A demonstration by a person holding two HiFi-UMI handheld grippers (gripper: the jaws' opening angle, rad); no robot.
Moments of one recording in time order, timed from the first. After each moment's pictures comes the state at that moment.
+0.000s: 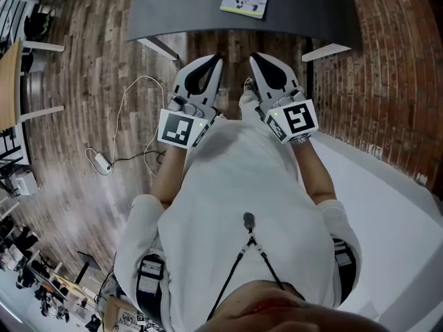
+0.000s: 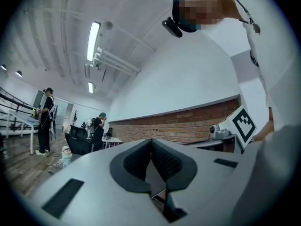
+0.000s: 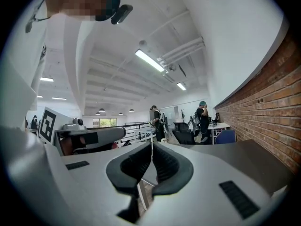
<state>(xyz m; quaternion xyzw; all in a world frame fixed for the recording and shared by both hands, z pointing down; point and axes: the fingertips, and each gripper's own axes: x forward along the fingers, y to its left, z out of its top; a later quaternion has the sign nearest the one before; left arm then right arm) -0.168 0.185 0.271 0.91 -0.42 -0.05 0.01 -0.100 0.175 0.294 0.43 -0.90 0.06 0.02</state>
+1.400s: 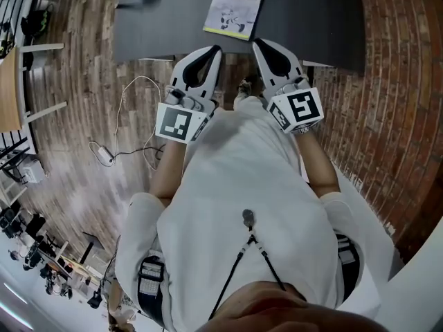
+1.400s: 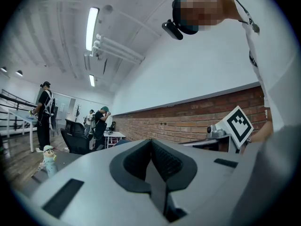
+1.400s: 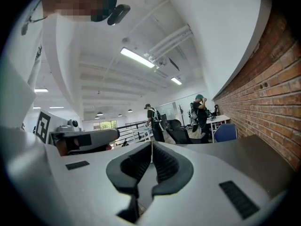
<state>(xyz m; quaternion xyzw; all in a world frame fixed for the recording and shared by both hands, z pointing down) -0.051 -0.051 0.287 0.90 -0.44 -0.01 0.04 0.021 -0.073 0.313 0.42 -0.90 0.11 0.01</state>
